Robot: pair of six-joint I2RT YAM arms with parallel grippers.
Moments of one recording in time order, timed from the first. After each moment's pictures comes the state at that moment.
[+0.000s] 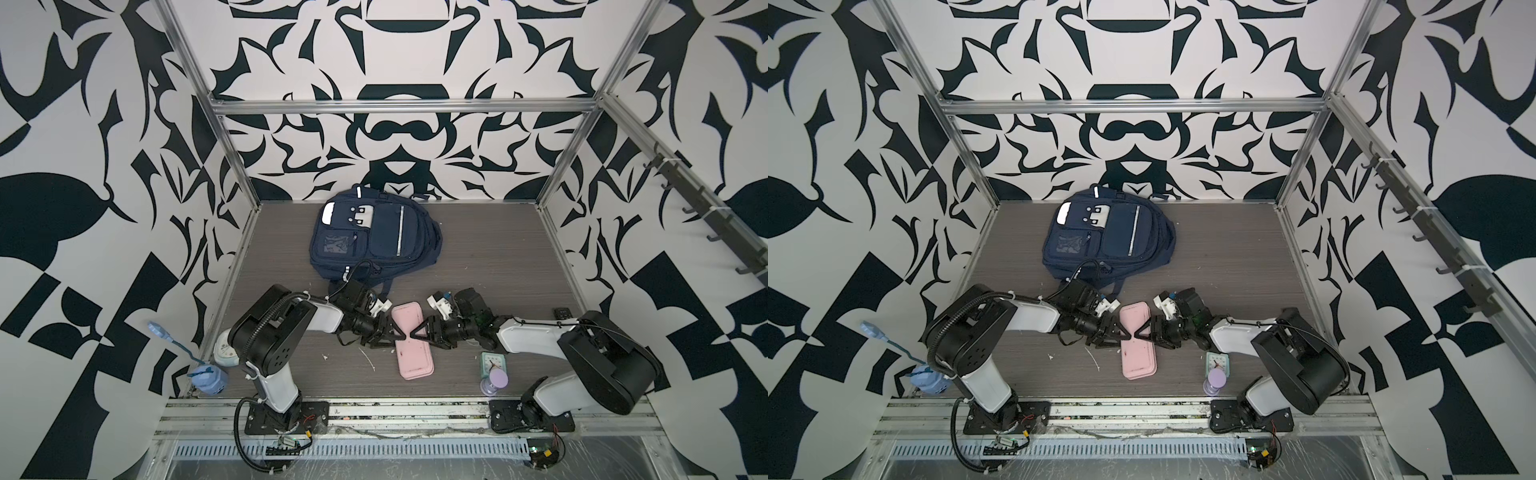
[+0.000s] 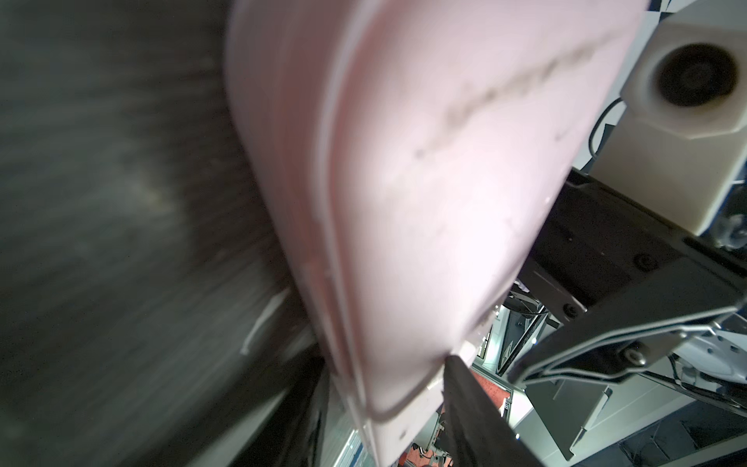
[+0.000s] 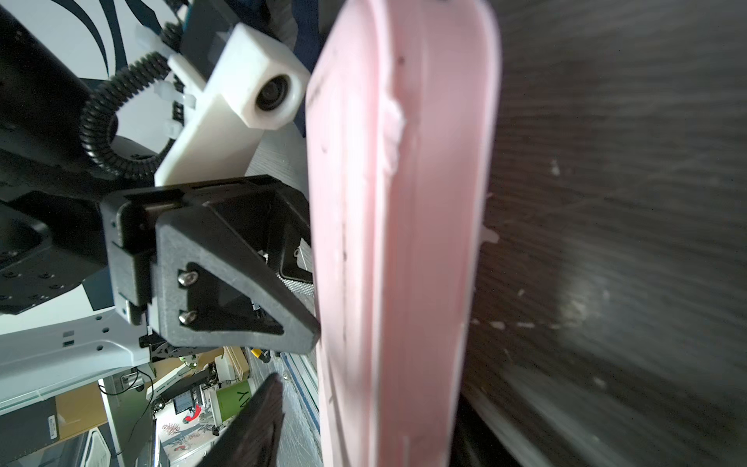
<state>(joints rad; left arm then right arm) -0.59 1.74 0.61 0.10 0.99 -0.78 0.63 1.47 0.44 0.27 -0.74 0.91</state>
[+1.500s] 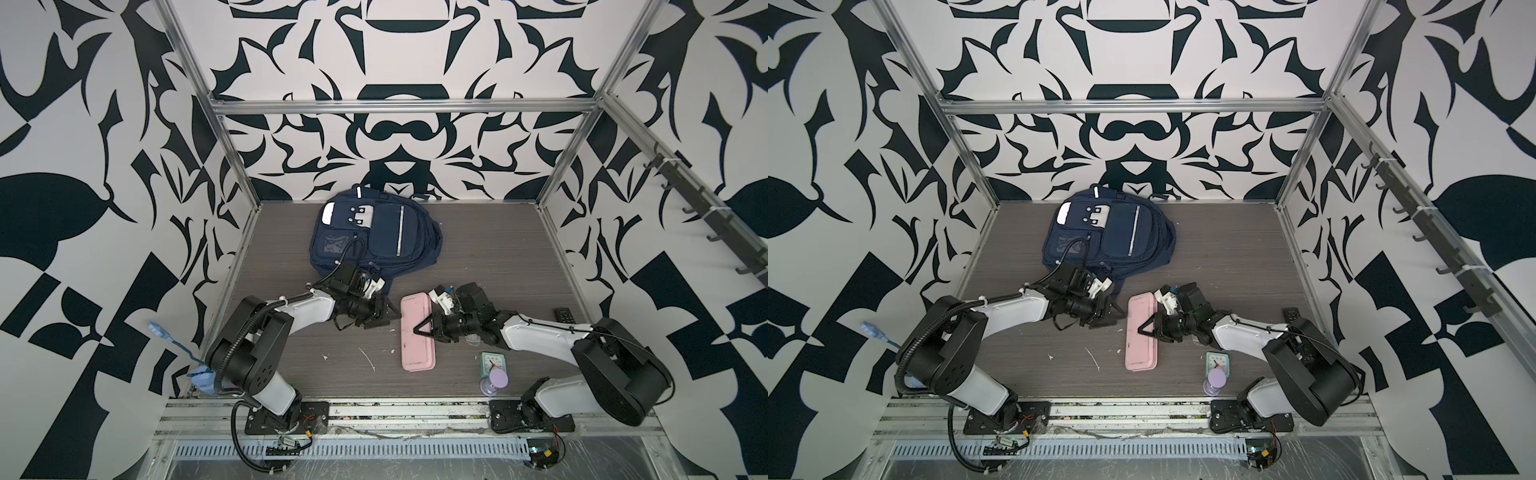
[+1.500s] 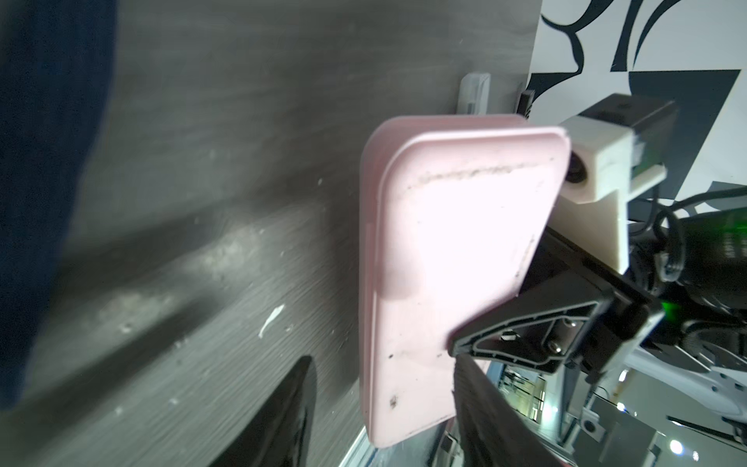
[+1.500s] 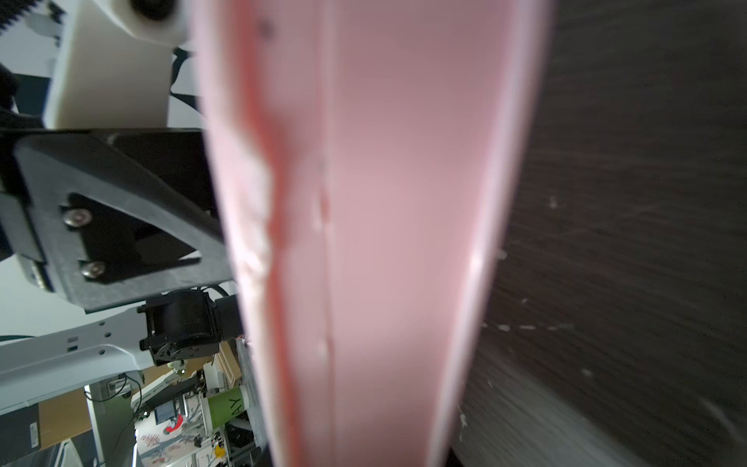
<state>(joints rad) -0.52 1.58 0.79 -0.20 0.82 -0.64 0.57 1.38 0.50 0.11 -0.71 0.85</state>
